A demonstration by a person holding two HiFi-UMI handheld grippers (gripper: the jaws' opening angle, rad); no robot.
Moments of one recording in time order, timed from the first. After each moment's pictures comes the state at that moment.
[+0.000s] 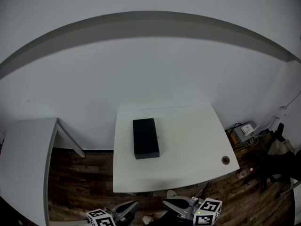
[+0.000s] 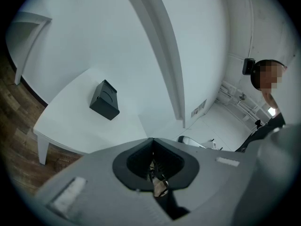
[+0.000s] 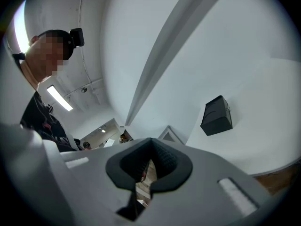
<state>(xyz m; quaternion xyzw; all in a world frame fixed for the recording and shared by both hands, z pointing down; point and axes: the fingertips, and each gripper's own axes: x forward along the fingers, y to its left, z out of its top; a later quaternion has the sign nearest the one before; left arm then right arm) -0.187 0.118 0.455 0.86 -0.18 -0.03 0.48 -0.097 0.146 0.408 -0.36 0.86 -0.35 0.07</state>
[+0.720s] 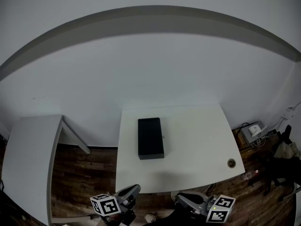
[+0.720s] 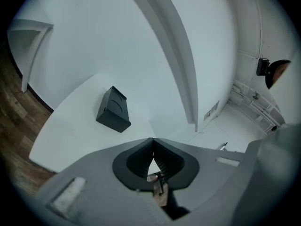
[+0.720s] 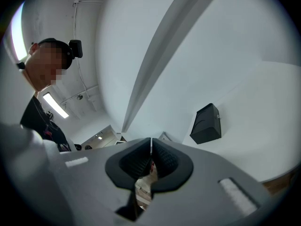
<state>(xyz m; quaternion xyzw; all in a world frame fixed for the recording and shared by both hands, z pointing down) -0.170 0.037 0.481 0.85 -0.24 -0.01 0.48 -0.036 0.123 0.398 -0.38 0.84 -0.36 0.10</state>
